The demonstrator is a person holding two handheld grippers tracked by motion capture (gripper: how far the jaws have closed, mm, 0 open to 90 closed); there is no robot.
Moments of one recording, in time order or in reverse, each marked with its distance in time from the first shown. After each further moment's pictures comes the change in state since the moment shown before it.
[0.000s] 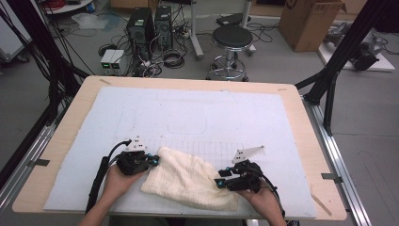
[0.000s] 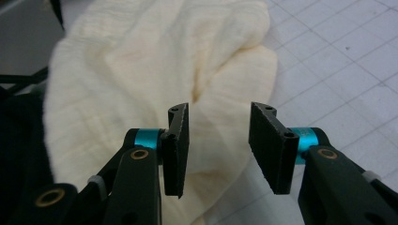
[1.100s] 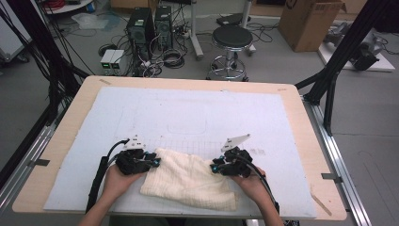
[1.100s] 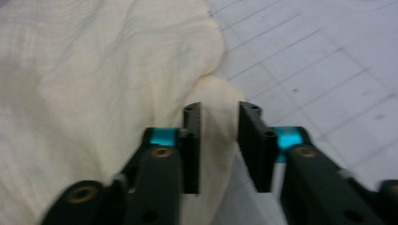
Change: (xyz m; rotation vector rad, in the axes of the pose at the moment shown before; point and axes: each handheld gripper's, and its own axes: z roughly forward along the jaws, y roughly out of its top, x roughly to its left) left arm 0.004 0.000 0.000 0.003 0.002 -0.039; right arm -0.024 0.030 0.030 0.076 -0.101 -0.078
